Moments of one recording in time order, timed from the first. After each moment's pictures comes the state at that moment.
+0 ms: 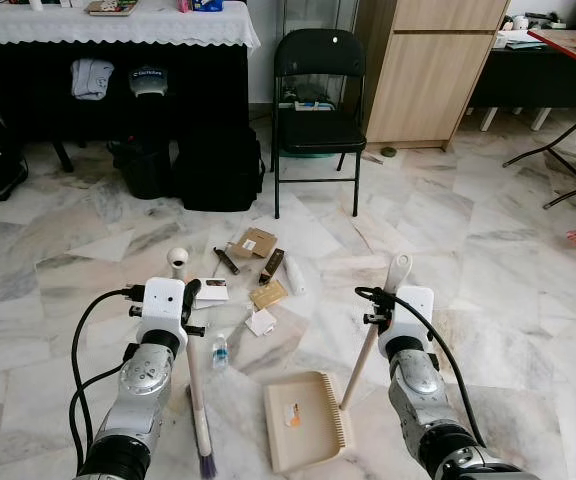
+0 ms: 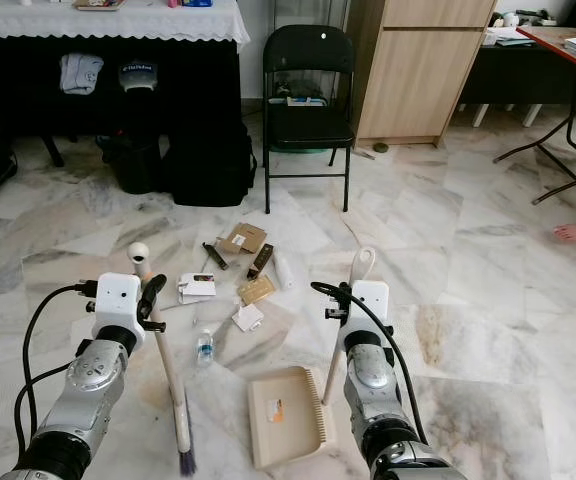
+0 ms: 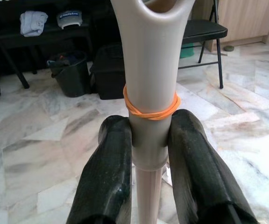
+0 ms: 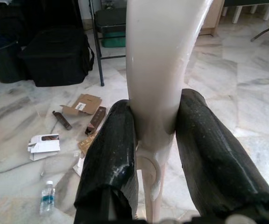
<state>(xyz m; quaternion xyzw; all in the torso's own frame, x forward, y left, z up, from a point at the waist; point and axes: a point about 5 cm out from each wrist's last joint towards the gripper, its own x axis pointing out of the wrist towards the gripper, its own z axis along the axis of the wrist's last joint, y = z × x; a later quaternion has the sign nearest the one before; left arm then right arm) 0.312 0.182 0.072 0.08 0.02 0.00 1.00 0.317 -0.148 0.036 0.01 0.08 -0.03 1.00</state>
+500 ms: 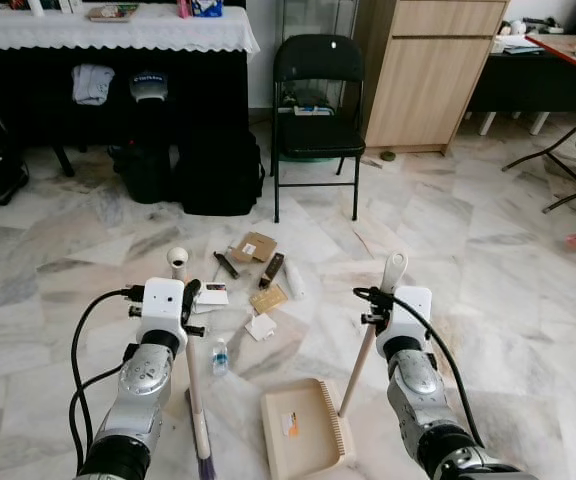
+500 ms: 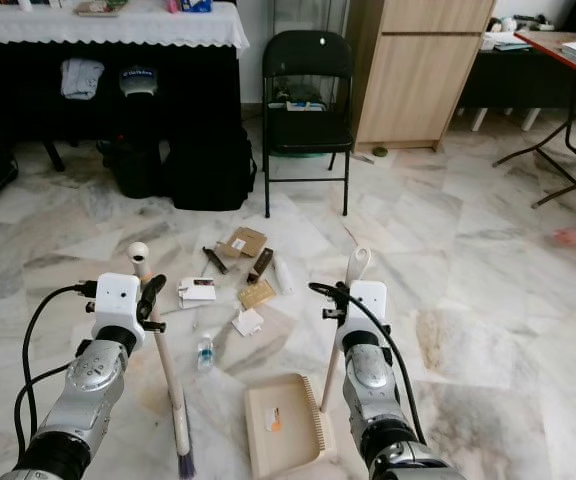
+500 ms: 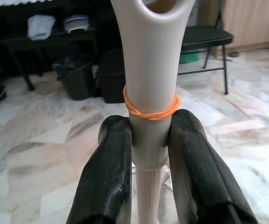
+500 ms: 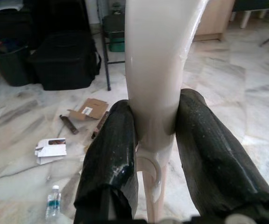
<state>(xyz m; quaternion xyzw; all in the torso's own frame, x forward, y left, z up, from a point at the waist) 0.313 0.181 0.073 0.08 0.01 0.00 1.00 0.316 -0.148 0.035 0.01 0.08 -0.02 1.00</state>
